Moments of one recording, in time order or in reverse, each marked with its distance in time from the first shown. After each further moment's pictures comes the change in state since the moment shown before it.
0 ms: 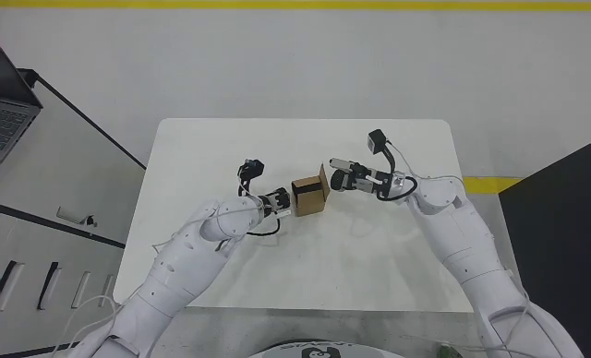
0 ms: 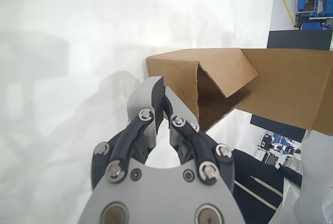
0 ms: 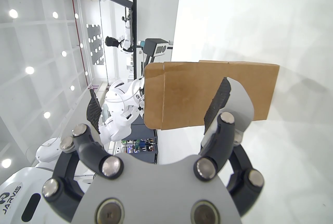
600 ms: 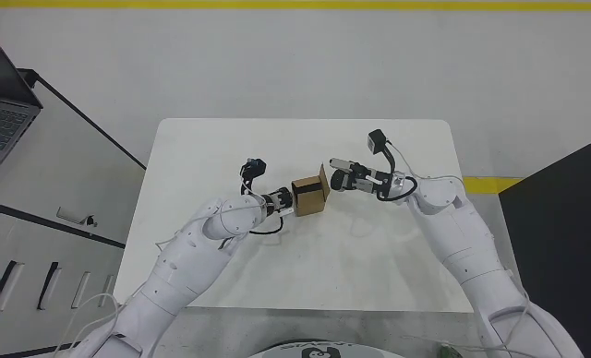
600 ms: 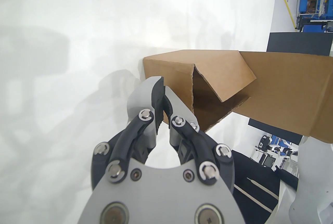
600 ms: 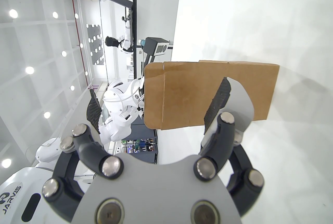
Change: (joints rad) left arm -0.011 -0.014 0.004 0.010 -0.023 0.008 0.000; right arm 0.000 0.000 0.000 0.000 0.000 0.000 0.000
